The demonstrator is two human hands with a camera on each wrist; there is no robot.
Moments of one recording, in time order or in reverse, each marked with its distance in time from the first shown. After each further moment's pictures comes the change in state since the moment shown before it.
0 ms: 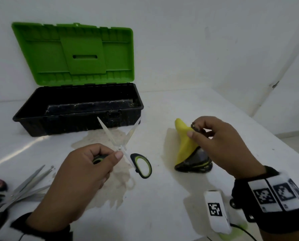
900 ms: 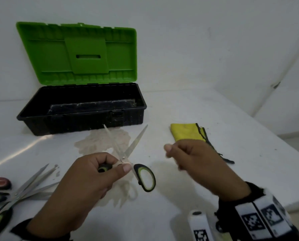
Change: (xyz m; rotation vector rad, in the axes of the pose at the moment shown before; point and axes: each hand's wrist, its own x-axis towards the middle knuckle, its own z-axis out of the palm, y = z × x) left_hand -0.009 -0.003 -0.002 -0.073 -0.114 -0.113; right_hand -0.028 -0.037 0.036 0.009 -0.261 0.123
